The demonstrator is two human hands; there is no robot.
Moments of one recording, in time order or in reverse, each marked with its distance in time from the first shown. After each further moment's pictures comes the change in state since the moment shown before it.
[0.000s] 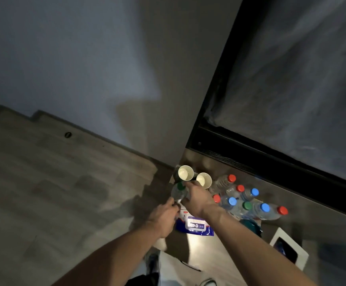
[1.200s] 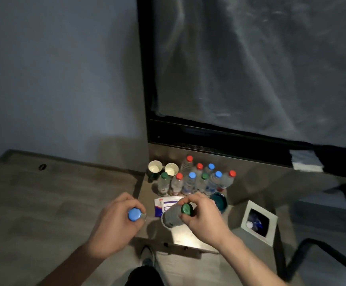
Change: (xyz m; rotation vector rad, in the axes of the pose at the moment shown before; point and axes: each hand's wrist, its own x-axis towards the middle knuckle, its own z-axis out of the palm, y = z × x) left_hand -0.202 0.051 -0.046 -0.398 0.505 0.150; right_hand -0.257 0.057 0.016 0.439 0.430 -0.073
